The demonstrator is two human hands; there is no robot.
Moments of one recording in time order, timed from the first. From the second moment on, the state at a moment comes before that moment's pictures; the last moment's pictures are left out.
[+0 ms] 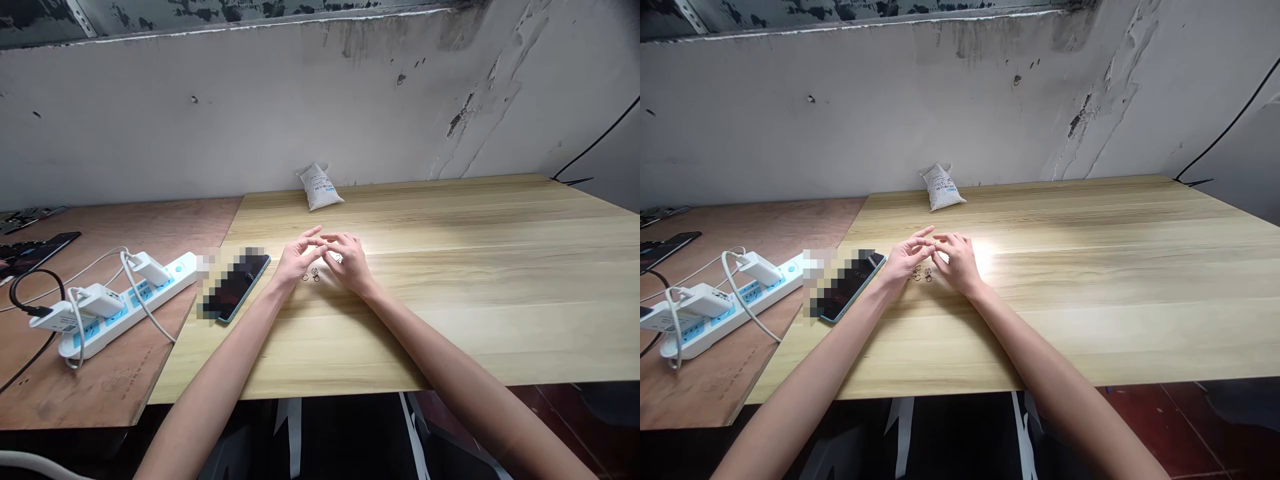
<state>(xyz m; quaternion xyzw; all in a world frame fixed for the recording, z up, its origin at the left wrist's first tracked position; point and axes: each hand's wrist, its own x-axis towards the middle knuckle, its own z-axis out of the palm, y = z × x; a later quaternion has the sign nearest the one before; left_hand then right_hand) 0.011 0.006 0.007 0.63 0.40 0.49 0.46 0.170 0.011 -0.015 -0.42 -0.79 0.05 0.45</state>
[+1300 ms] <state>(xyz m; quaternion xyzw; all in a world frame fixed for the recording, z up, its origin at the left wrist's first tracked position) -0.011 0.015 0.003 0.61 0.44 0.42 0.51 0.183 0.009 -0.005 -0.35 -0.87 -0.15 0.30</state>
